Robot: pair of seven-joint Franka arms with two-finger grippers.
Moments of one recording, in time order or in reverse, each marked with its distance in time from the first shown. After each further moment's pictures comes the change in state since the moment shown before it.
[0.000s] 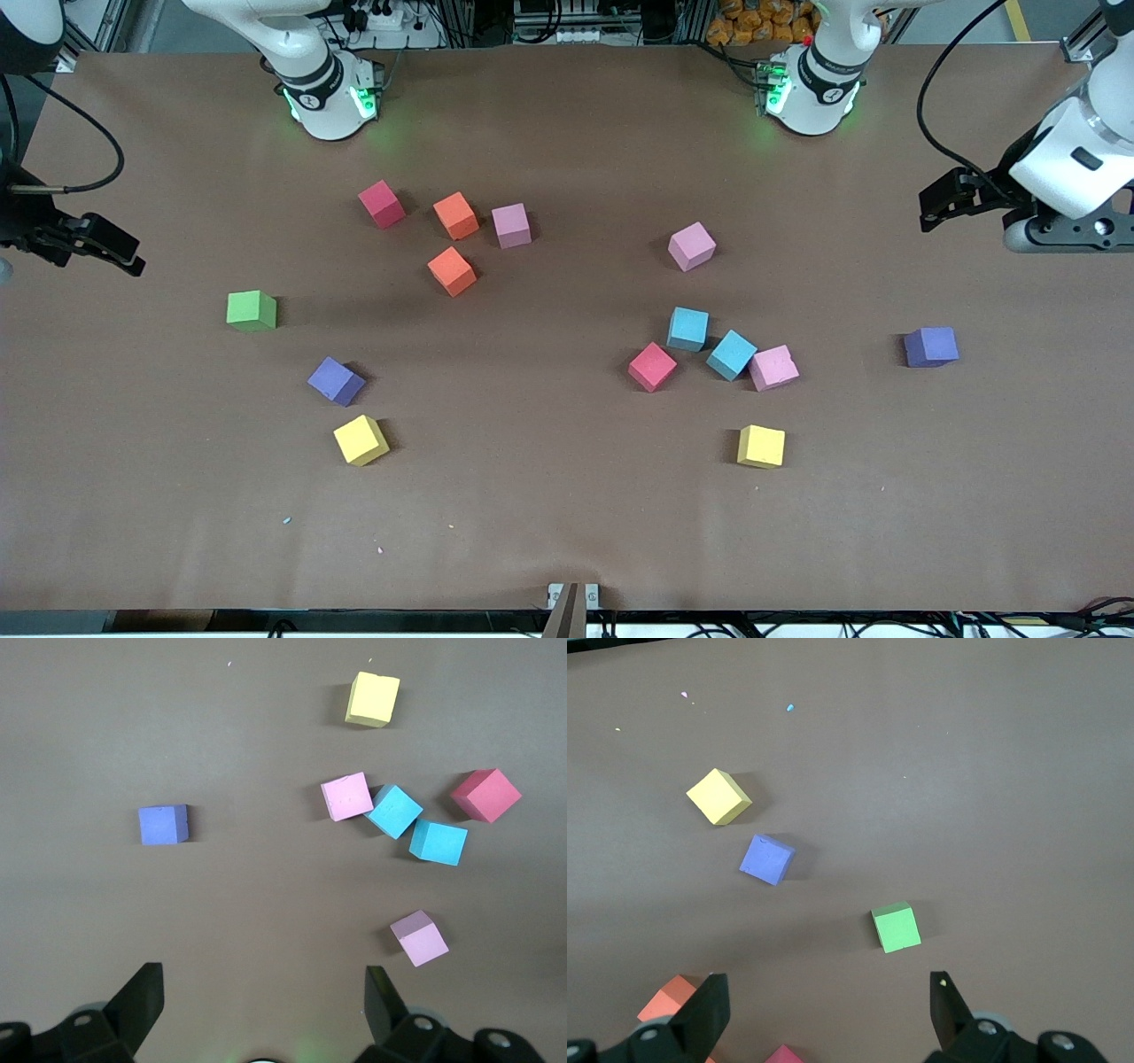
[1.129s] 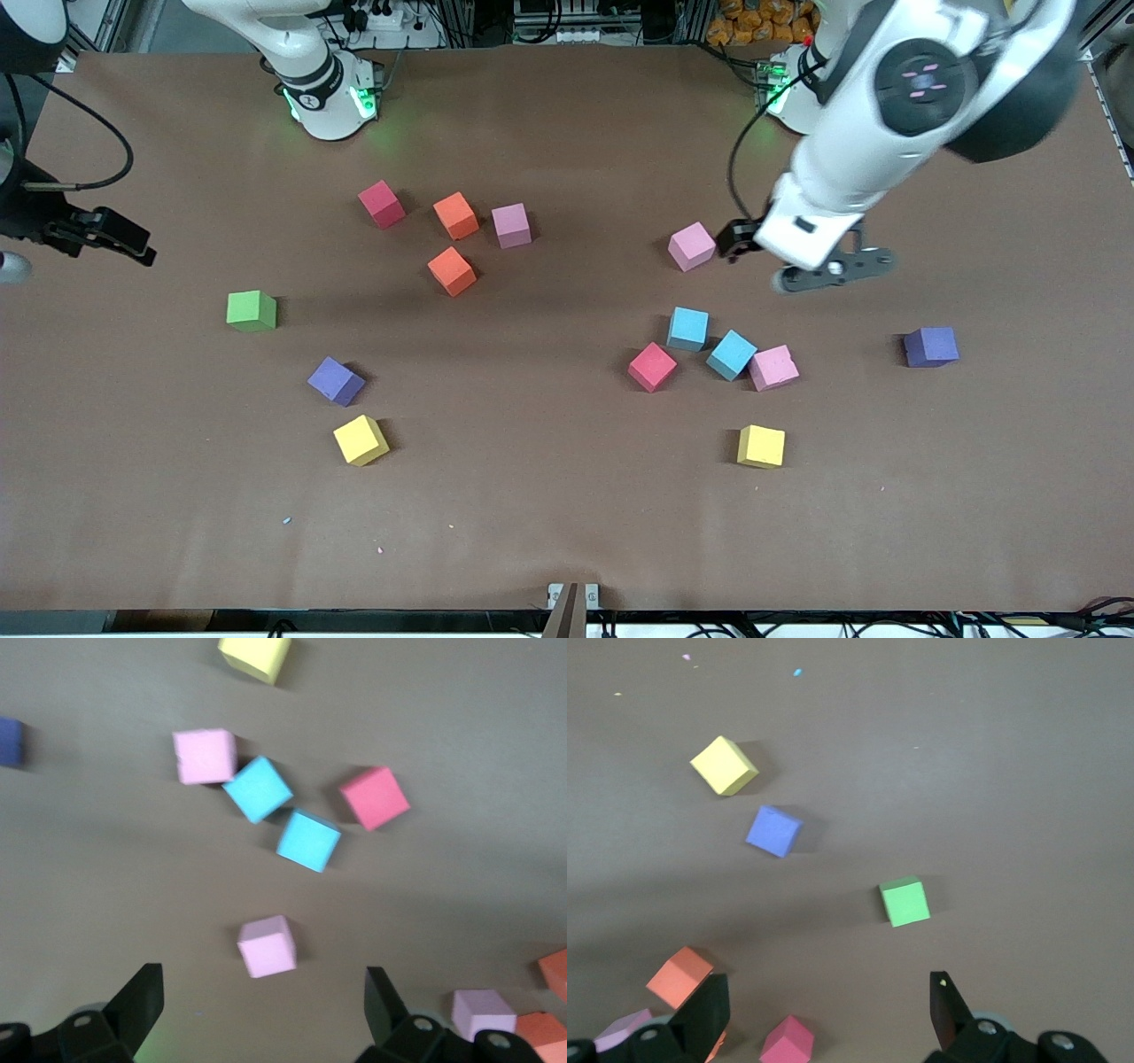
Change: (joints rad) left arm -0.112 0.163 -0.287 -0.093 -0.008 0.222 -0.663; right arm 0.000 0.001 0.018 0.000 0.029 -0.061 0.001
